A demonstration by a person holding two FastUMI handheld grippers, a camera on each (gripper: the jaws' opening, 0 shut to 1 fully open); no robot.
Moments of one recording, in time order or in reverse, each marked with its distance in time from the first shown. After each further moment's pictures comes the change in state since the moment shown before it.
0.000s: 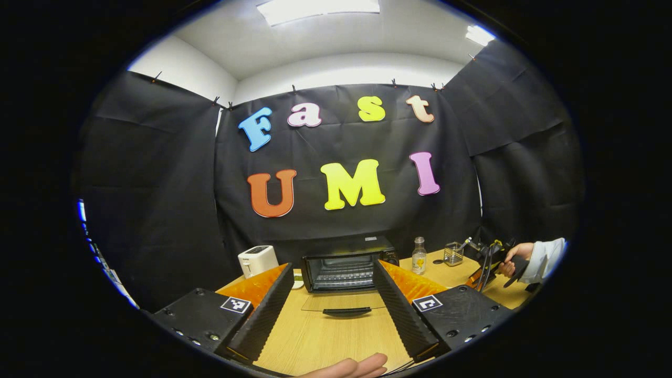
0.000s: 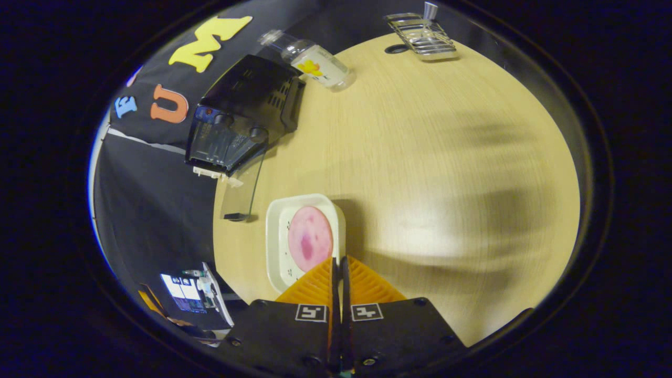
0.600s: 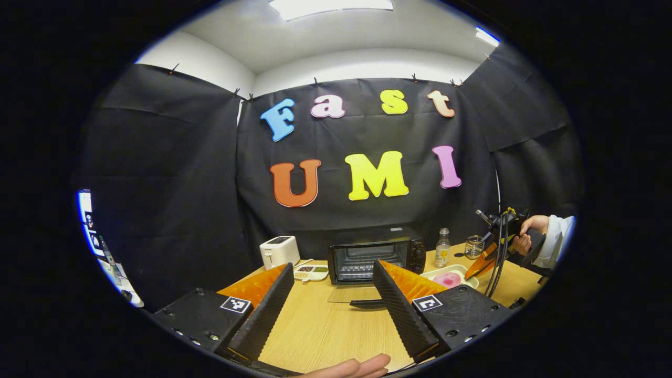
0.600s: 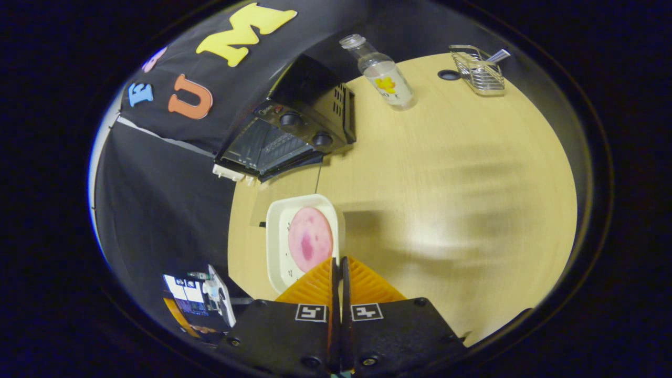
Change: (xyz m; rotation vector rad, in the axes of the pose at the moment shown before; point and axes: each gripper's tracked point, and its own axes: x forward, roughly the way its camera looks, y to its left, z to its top) left arm -0.001 0.061 -0.033 -0.039 0.040 0.088; right arm 0.003 0.114 0.015 -0.027 -0.065 0.032
